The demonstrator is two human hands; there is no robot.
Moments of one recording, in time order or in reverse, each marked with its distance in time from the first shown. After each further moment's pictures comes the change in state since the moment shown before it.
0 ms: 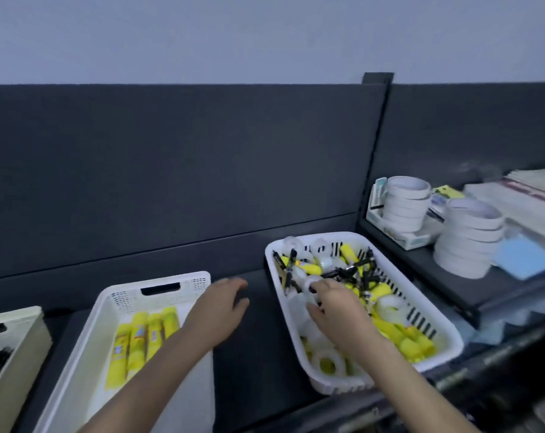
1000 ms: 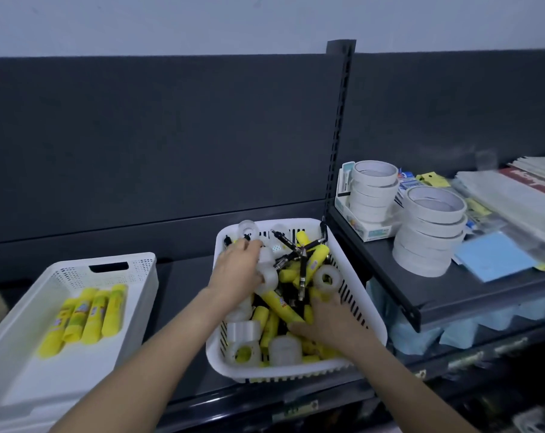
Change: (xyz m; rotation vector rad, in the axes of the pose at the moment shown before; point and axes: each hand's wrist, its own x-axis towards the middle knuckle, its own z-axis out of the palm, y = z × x) left_hand 0.063 0.131 0.070 0.232 -0.023 -0.073; right_hand -0.006 0.127 0.003 0.057 -0.542 0.151
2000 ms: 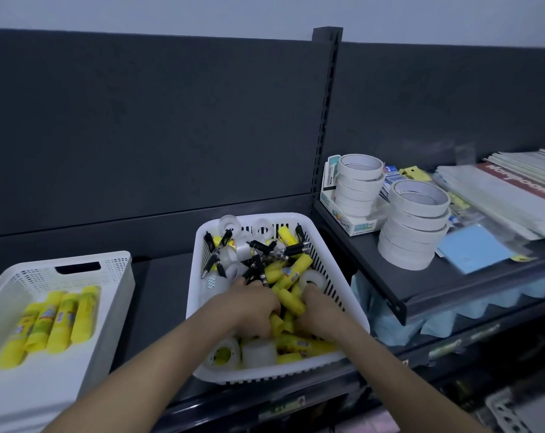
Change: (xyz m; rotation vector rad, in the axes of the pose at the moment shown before) left_hand -0.004 0.023 0.035 0.274 -0.579 0.393; right_hand 0.014 0.003 0.000 0.285 0.043 0.072
